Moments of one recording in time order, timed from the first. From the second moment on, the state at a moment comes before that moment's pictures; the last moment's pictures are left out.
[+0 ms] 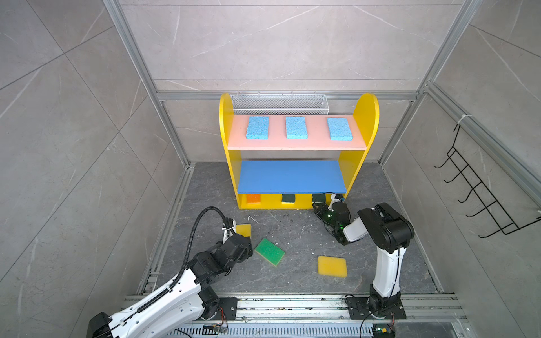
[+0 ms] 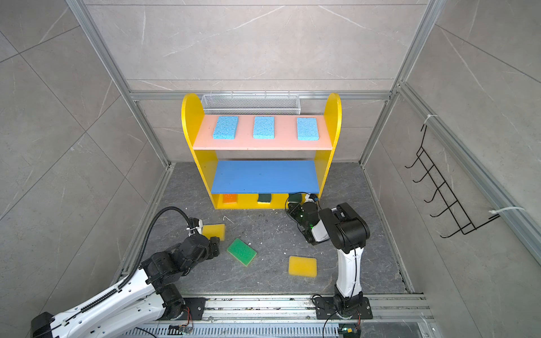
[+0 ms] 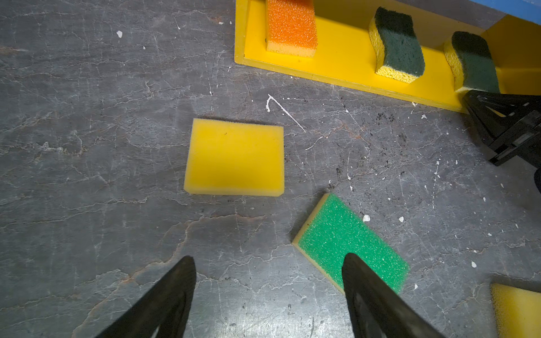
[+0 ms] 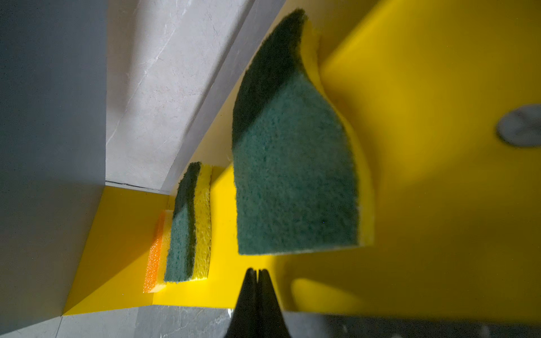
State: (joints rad) left arm -0.85 0.73 0.54 -0.69 -0.47 -0.79; right arm 0.32 2.02 0.64 1.02 -0.15 1.01
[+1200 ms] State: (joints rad) left arm -0.86 0.68 0.61 -0.86 -0.58 -0.79; right arm 0.29 1.20 0.52 0.27 -0.10 0.68
